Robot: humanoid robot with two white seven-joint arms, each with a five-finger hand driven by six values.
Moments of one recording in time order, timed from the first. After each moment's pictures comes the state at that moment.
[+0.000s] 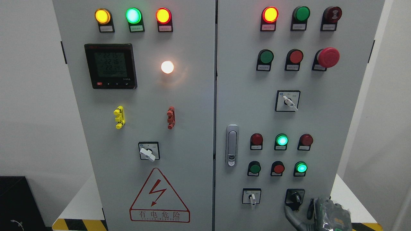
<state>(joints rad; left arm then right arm) 0.04 -0.10 0.00 0.00 0.00 -0.20 0.08 -0.24 0.14 -0.19 -1.68 1.39 0.17 0.14</state>
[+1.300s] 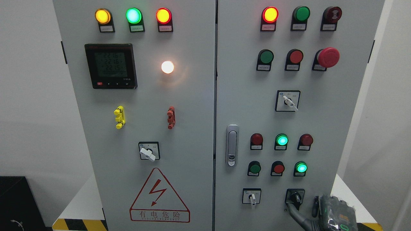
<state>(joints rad) 0.04 -0.10 0.00 0.00 0.00 -0.20 0.08 -0.28 0.15 -0.23 -1.67 1.39 0.16 0.16</state>
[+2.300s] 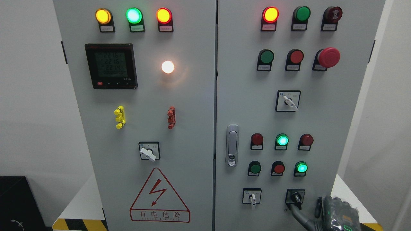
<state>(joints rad) 0.04 -0.10 0.00 0.00 0.00 -0.20 0.08 -0.28 0.14 -0.26 -1.67 1.39 0.15 0.17</state>
